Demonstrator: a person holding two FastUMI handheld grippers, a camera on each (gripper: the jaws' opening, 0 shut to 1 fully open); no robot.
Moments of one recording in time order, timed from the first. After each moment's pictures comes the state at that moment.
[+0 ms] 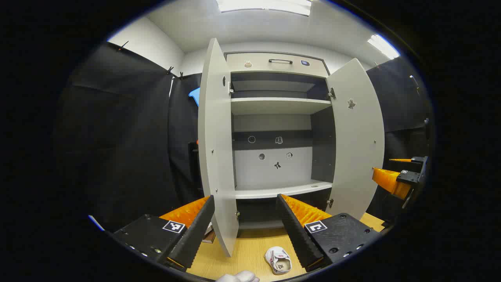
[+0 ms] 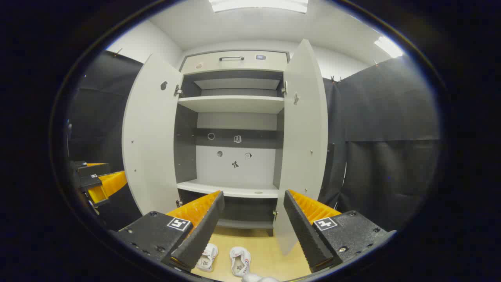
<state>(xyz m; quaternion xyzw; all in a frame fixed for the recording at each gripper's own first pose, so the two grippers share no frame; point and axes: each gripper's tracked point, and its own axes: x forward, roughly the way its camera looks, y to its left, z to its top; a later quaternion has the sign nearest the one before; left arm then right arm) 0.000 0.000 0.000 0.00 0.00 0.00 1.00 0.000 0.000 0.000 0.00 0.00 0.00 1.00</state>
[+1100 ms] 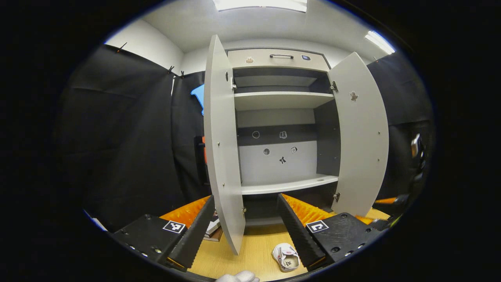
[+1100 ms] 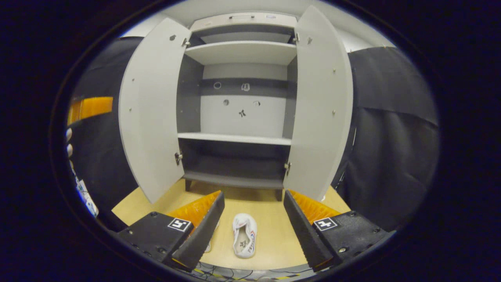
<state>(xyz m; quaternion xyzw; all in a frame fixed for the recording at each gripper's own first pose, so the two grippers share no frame) 0.000 0.014 -0.021 0.02 0.02 0.01 1.00 -0.028 0.014 -0.117 -0.01 0.19 0.02 0.98</state>
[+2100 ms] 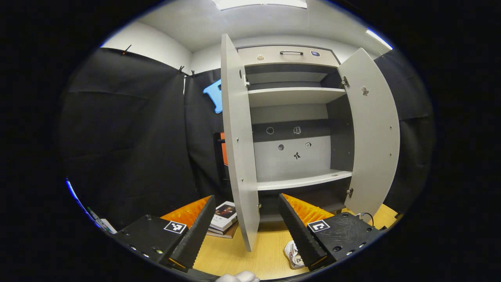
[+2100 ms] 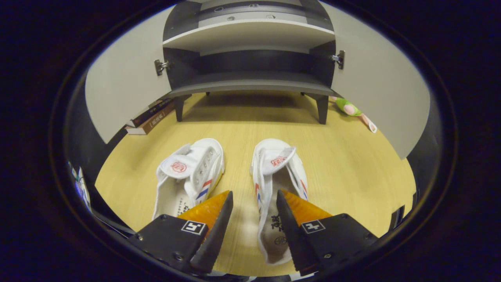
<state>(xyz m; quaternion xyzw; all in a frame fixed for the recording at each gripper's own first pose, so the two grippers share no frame) -0.010 0.041 -0.027 0.03 0.03 0.07 1.00 -0.018 0.044 -0.248 0.02 0.37 0.05 0.93</state>
